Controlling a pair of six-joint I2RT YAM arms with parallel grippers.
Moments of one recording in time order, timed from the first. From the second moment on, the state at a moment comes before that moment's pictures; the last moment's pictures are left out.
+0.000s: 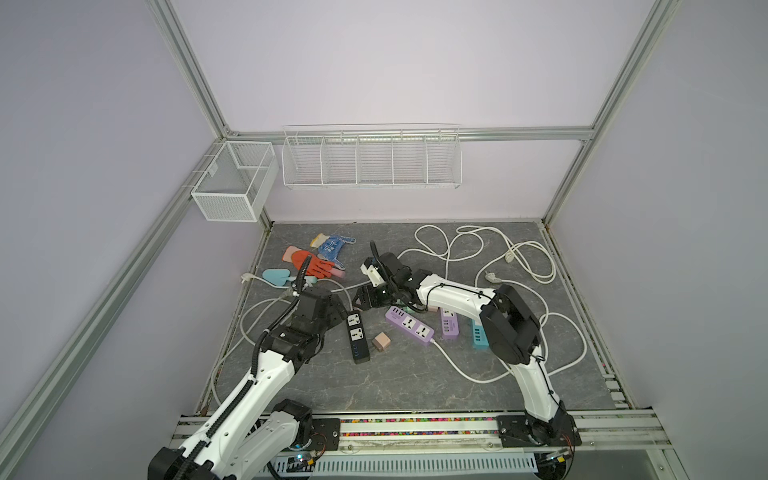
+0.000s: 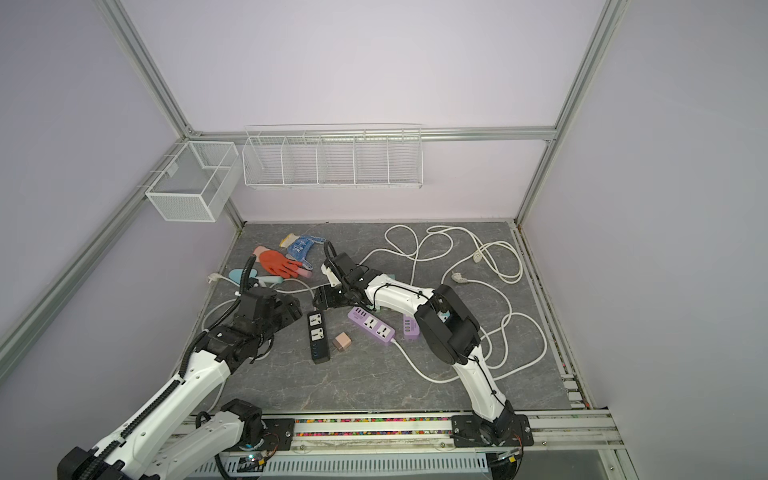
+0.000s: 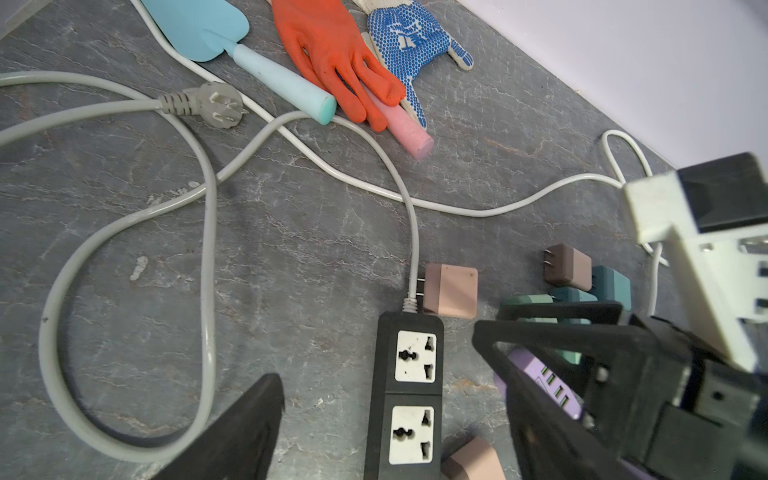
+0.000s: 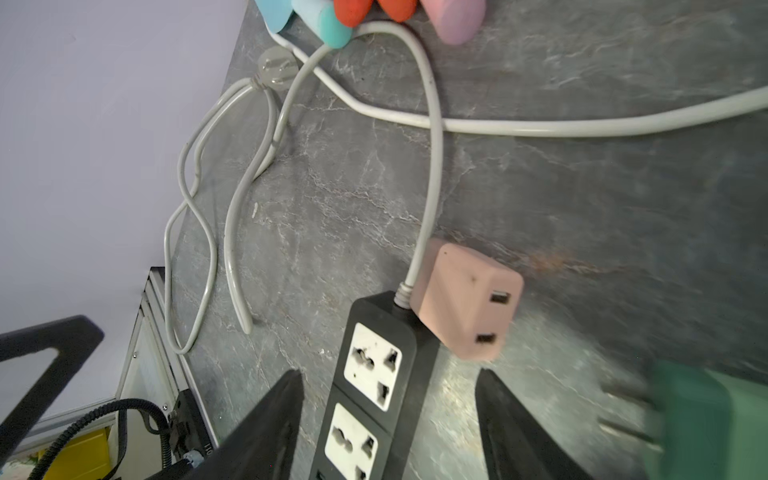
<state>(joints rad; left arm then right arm) -0.41 0.91 0.68 -0.53 -0.25 -0.76 0.88 2.21 1.72 -0.35 -0.36 0.55</state>
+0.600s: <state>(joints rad) -0.37 0.92 0.65 -0.51 -0.21 -0.77 0.85 2.31 1.81 -0.35 -0.34 0.54</state>
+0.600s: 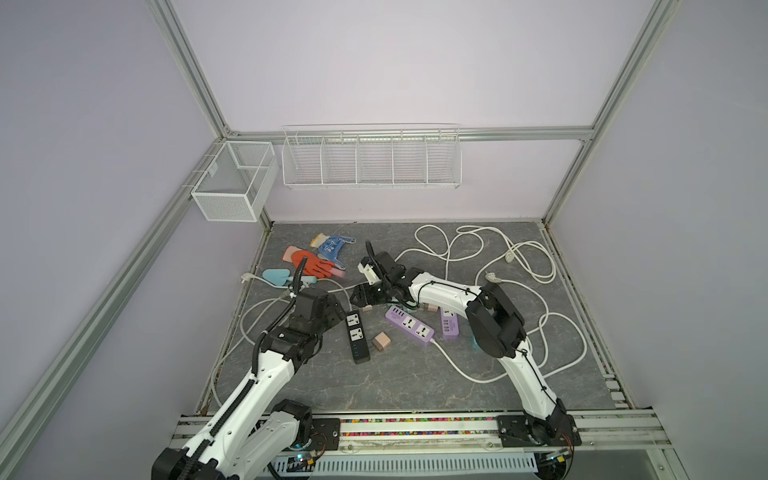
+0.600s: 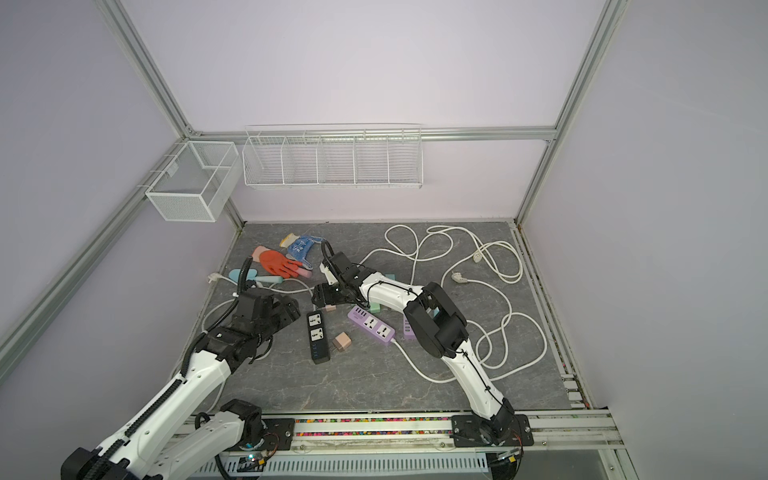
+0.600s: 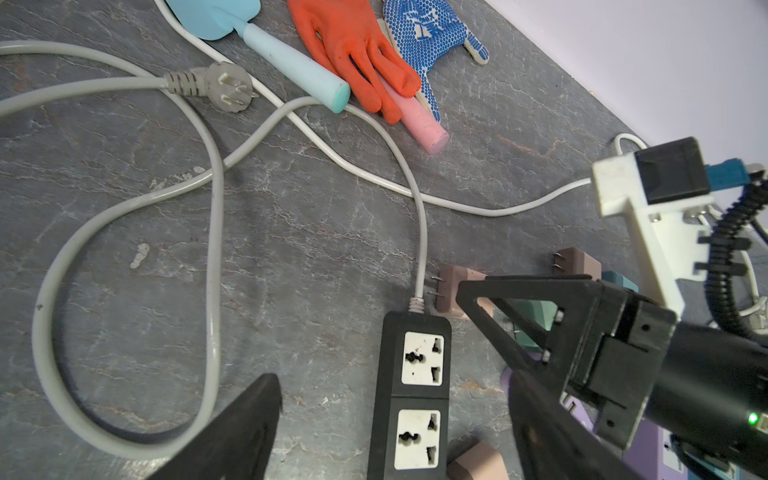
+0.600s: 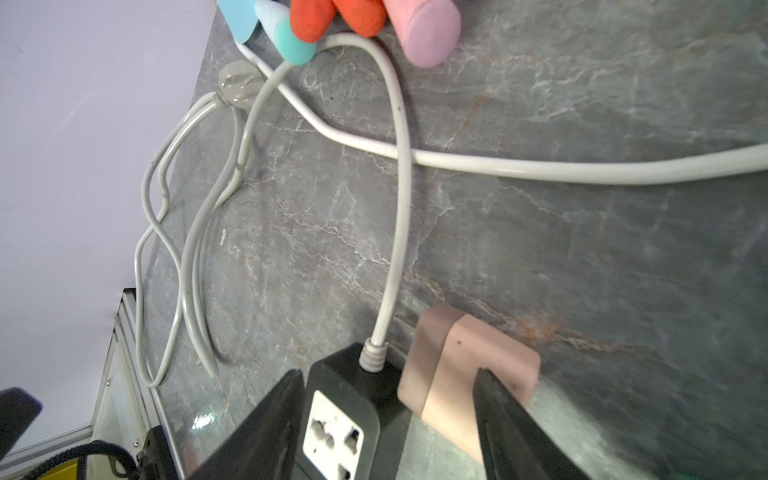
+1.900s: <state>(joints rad) 0.02 1.31 0.40 0.47 -0.38 -0.26 0.09 1.43 0.50 0.30 0.48 0.08</state>
